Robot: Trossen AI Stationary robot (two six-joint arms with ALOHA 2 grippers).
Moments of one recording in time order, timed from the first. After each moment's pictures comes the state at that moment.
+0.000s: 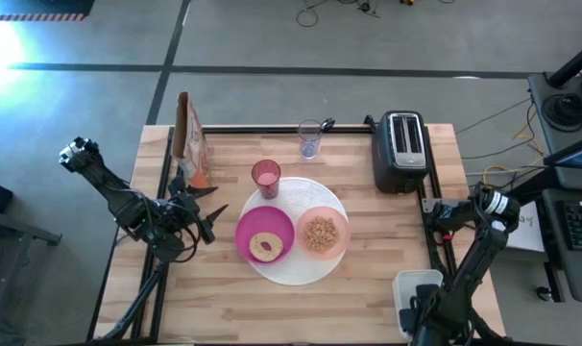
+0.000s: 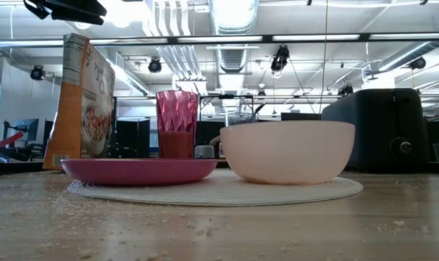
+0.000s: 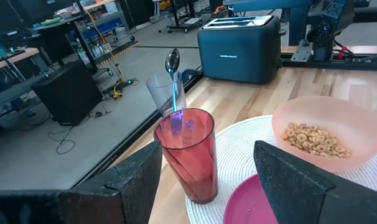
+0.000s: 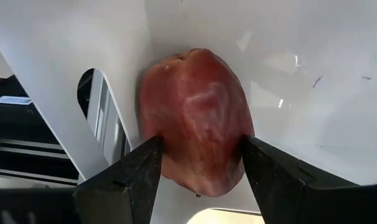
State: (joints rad) left arm -0.72 0.92 0.82 -0.79 -1.22 -0.69; right arm 1.11 1.90 1.16 -0.86 -0.39 1.14
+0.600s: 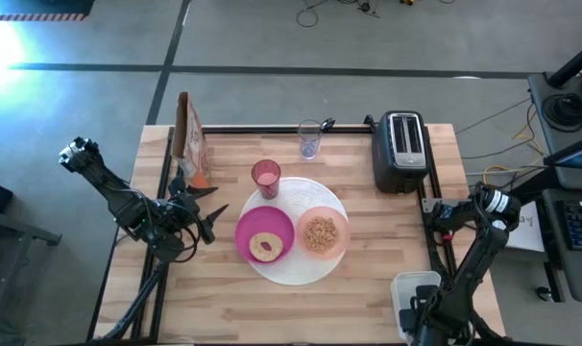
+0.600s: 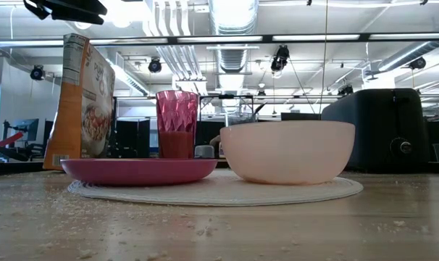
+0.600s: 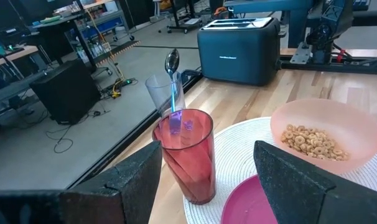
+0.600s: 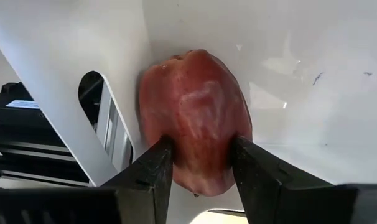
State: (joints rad) left arm -0.72 0.92 0.82 -0.78 -1.22 -0.70; right arm 1.11 1.89 1.15 -0.83 -0.39 1.16
